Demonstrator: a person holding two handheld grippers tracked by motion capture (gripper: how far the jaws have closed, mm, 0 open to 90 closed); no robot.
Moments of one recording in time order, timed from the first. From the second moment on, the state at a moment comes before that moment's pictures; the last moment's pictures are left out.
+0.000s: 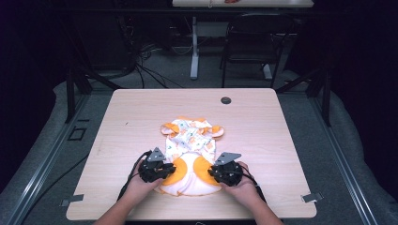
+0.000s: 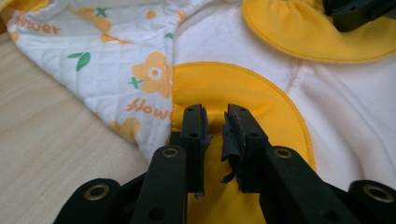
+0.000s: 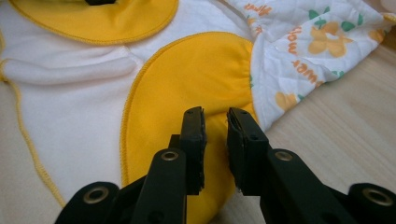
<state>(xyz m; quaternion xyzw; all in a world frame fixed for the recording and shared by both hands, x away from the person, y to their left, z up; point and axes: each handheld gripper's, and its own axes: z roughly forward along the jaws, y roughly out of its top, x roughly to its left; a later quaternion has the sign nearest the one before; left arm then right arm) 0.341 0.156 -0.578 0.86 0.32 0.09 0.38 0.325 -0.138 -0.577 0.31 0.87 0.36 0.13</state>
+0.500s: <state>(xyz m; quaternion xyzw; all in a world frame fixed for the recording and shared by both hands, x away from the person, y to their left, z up) 0.305 0.150 -0.575 0.88 0.29 0.08 0.36 0.298 -0.140 -0.569 0.27 0.90 0.32 0.10</state>
